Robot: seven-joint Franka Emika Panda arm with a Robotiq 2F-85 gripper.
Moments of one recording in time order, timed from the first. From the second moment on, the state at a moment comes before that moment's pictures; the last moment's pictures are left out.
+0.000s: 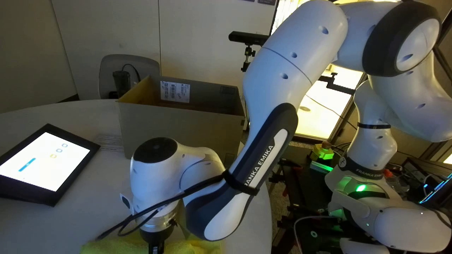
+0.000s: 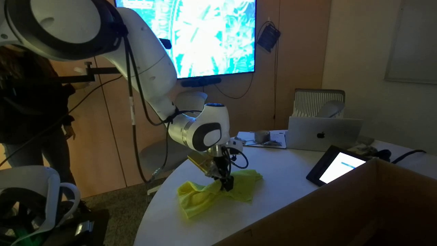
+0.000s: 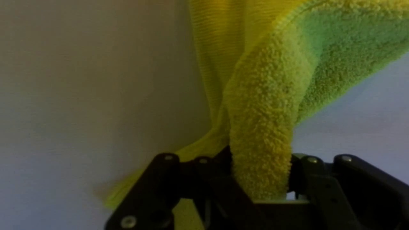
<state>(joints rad) 0.45 0.84 0.04 -1.74 -0.04 2.64 0.19</state>
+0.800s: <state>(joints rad) 0.46 0.64 -0.06 -1.82 -0.26 2.64 0.23</state>
